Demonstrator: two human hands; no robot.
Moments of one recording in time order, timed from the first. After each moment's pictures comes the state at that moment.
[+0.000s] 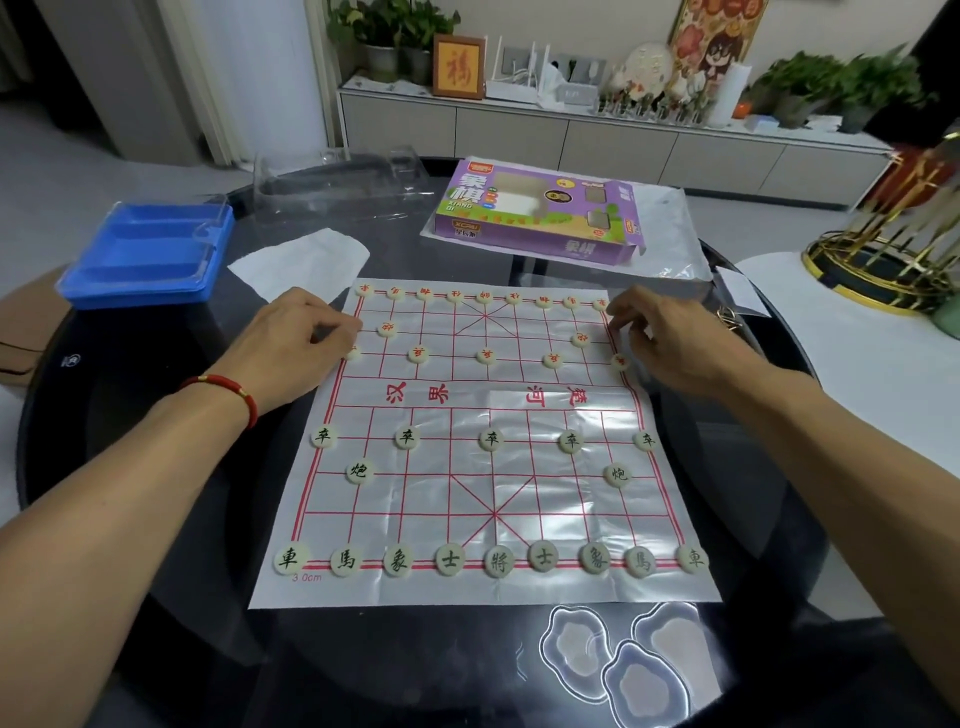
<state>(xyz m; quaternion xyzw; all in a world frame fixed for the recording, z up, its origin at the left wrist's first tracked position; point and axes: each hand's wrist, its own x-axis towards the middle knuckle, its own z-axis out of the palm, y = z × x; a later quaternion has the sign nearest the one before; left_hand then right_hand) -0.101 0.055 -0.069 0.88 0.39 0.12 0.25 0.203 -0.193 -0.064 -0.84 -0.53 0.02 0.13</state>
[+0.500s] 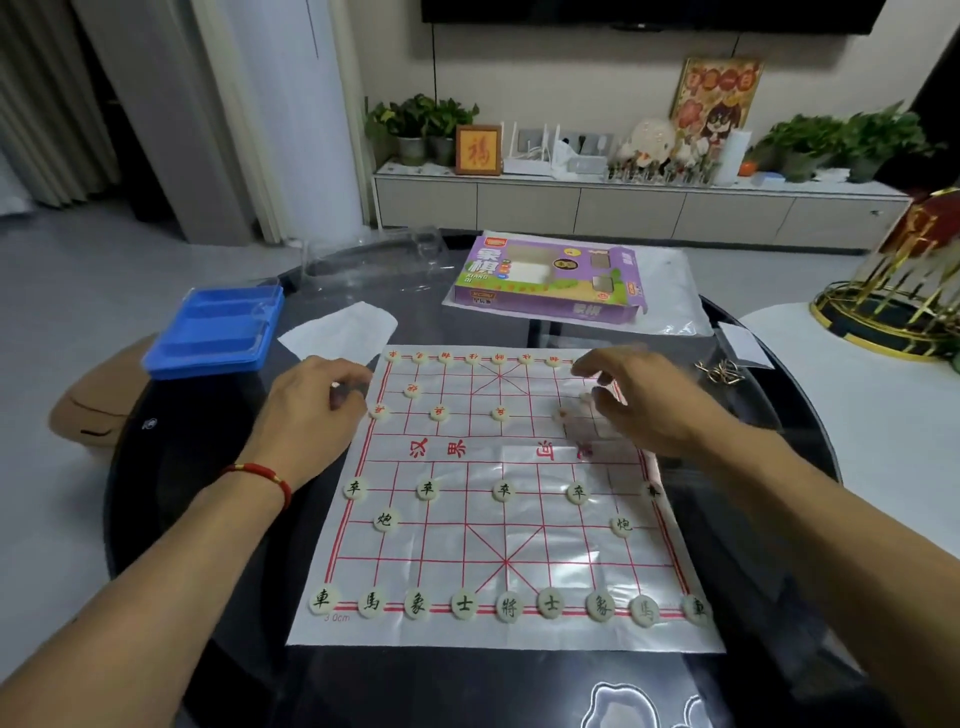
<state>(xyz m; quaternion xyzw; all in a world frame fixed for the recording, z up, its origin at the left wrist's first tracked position) -0.121 0.019 -0.050 0.85 0.41 0.22 0.22 0.154 -0.187 -0.045 -0.81 -0.57 0.00 0.15</state>
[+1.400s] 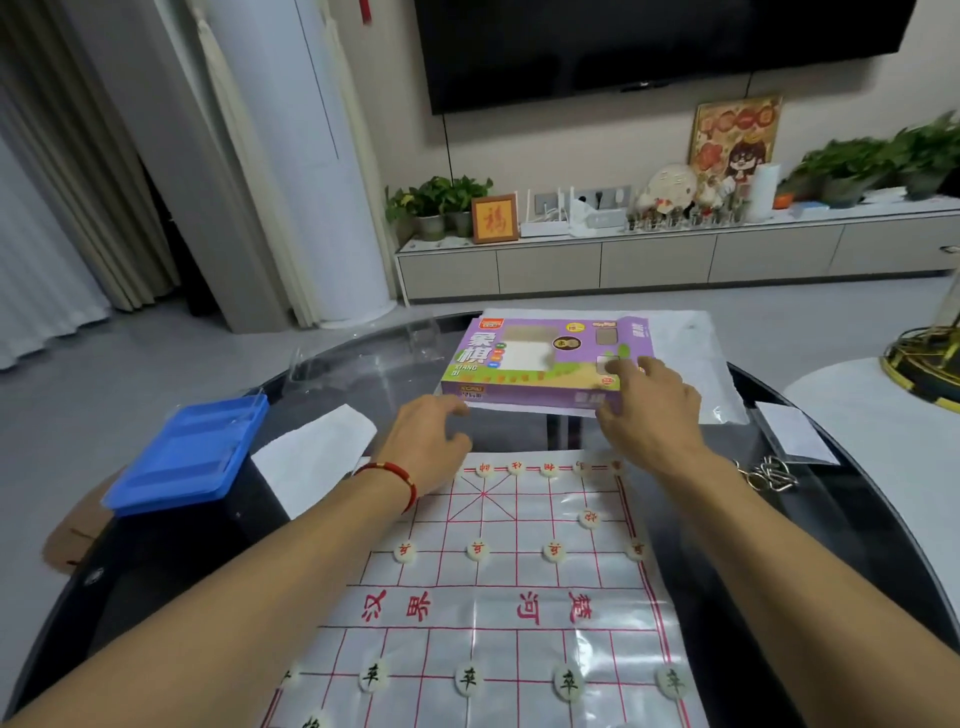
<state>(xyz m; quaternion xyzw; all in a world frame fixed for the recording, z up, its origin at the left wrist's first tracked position) 0.058 0.048 -0.042 0.90 0.38 0.14 0.18 0.259 -0.093 -0.058 -0.91 -0.35 -0.02 0.23</state>
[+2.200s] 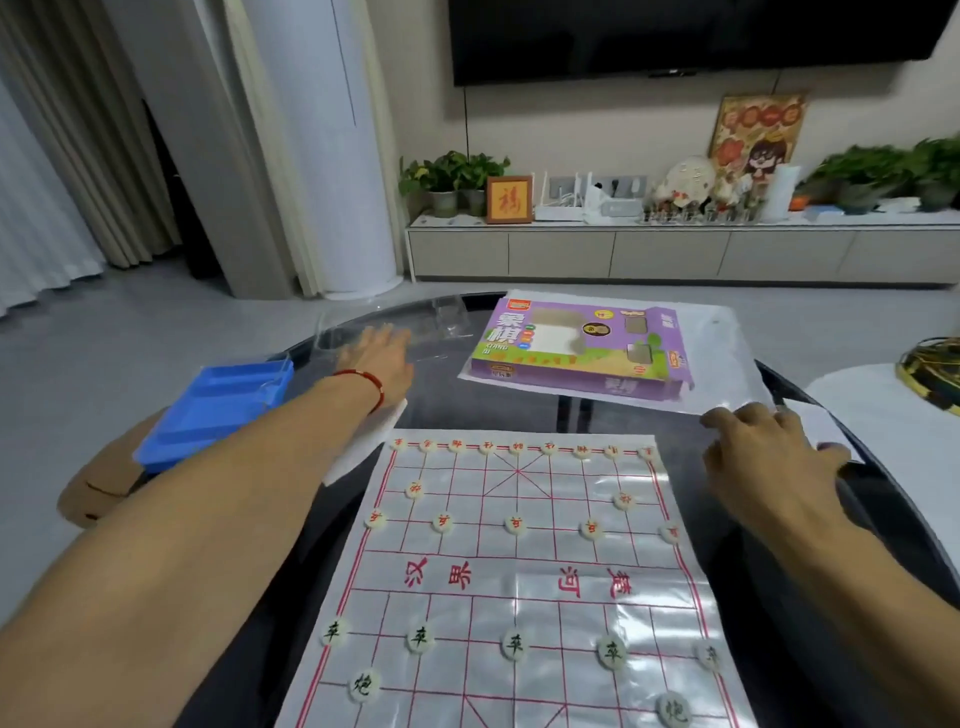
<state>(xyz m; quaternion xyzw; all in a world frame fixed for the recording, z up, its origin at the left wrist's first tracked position) 0.030 0.196 -0.052 0.90 0.42 0.03 0.02 0.235 -0.167 -0.069 -0.94 -0.31 -0.09 0.03</state>
